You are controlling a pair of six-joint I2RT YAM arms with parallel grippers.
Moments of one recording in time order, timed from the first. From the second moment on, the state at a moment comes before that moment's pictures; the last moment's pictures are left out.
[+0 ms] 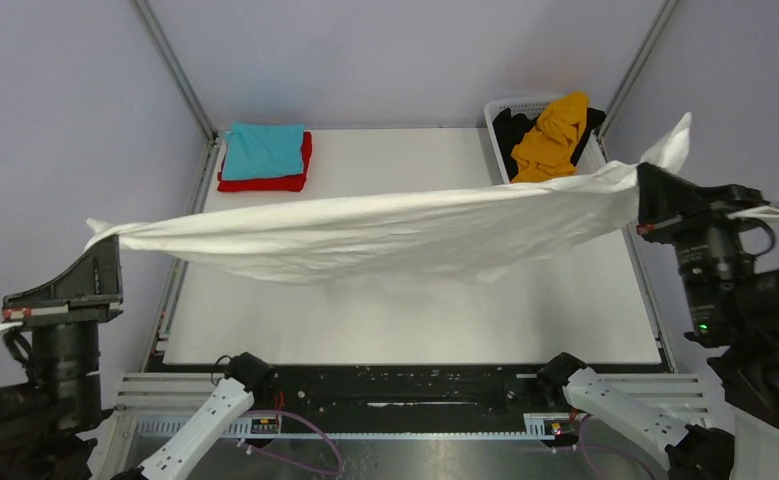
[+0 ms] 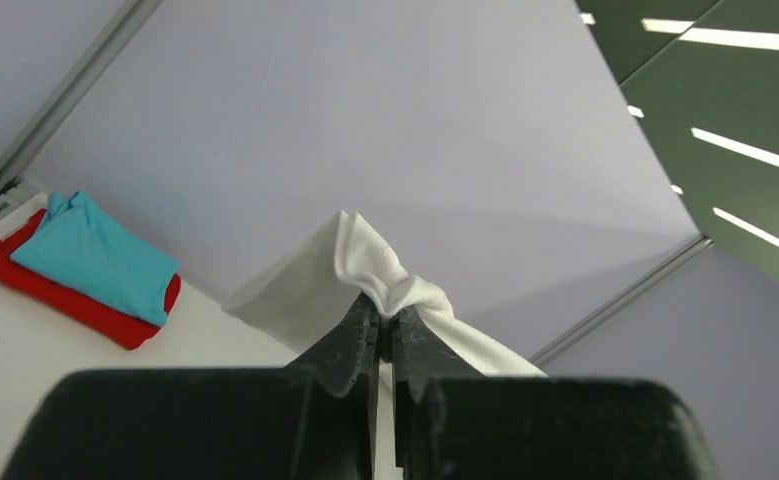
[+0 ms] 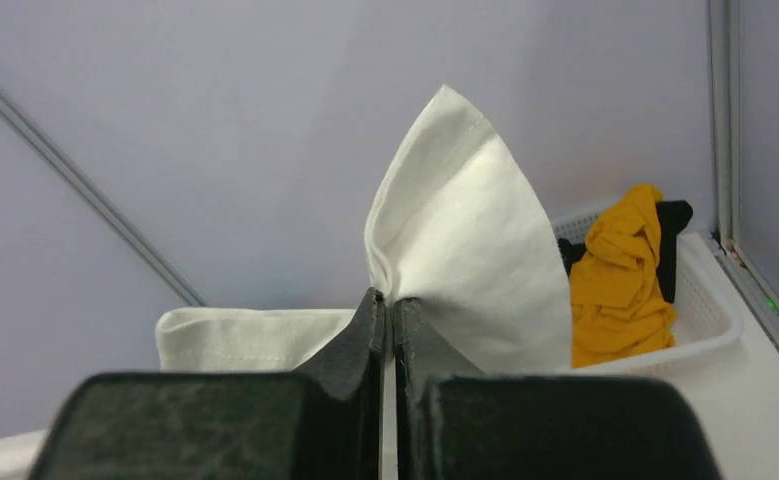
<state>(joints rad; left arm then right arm) -0.49 0.39 1.48 -0.70 -0.60 -0.66 0.64 0.73 1.64 -0.76 0.58 0.30</state>
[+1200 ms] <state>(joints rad) -0.24 1.38 1.16 -0.89 -0.54 -0.81 0.55 1.74 1.51 -0.61 0.62 0.33</state>
